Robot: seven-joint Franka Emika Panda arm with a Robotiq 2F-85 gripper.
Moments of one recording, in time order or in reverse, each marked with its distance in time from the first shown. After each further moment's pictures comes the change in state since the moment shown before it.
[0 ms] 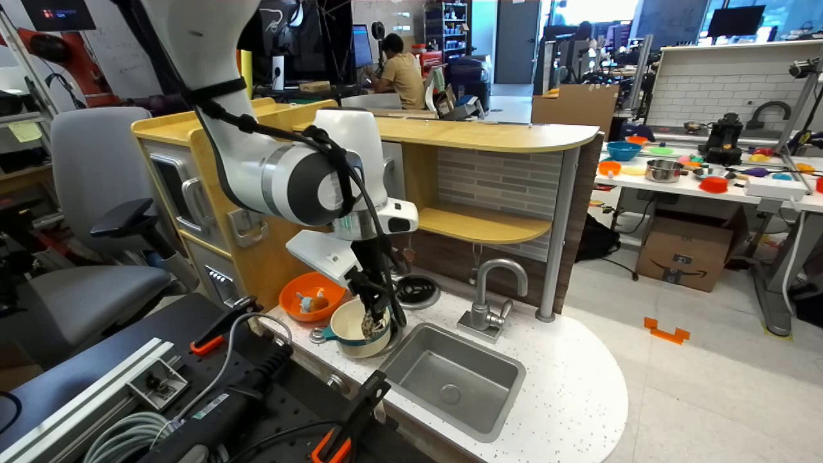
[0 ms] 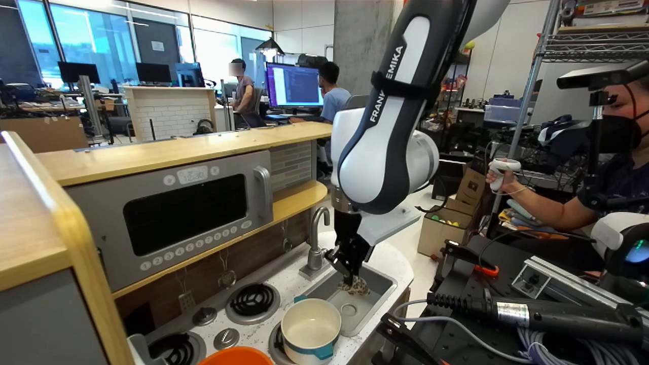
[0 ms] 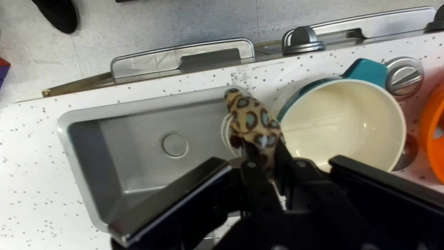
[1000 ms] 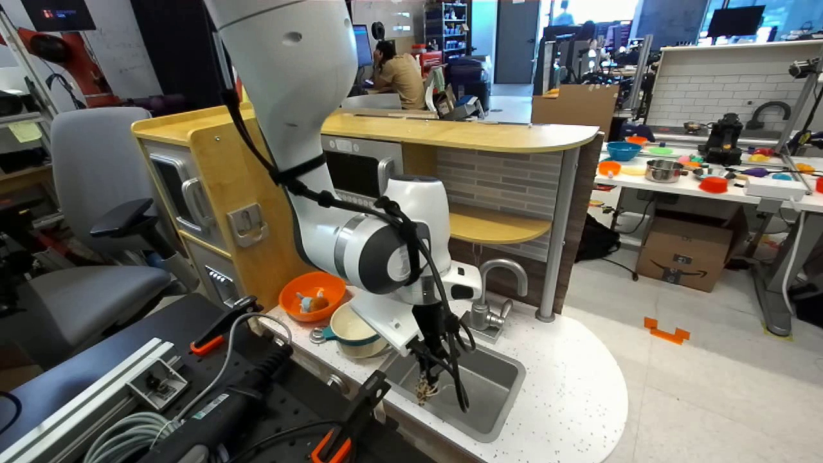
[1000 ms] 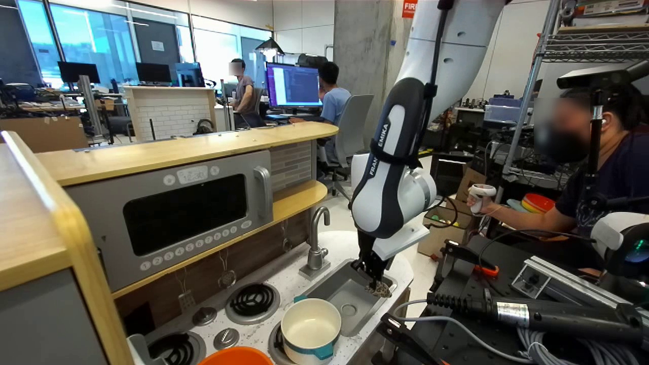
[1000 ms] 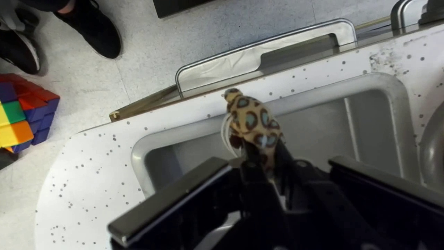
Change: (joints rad) arm -0.090 0.279 -0.089 0.219 0.000 -0.005 0.002
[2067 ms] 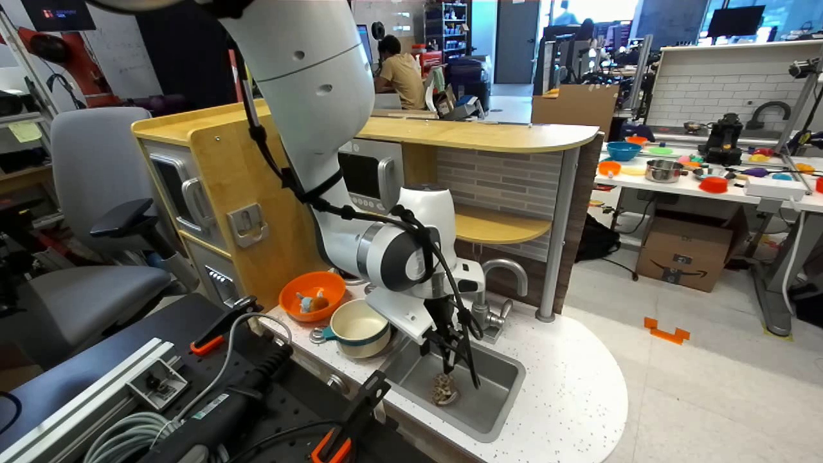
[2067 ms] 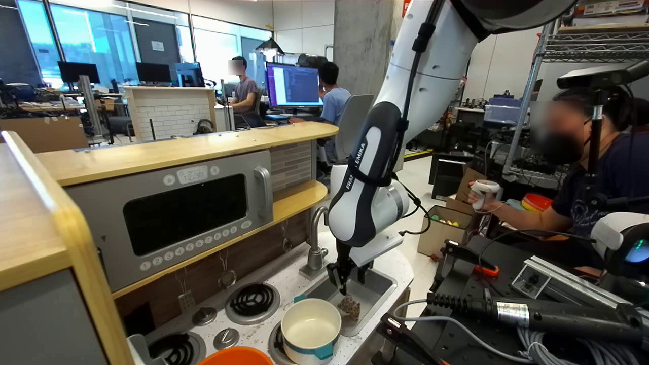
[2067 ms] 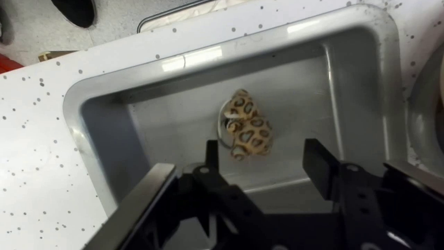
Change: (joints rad) arm -0.003 0.140 0.036 0.219 0.000 -0.043 -0.015
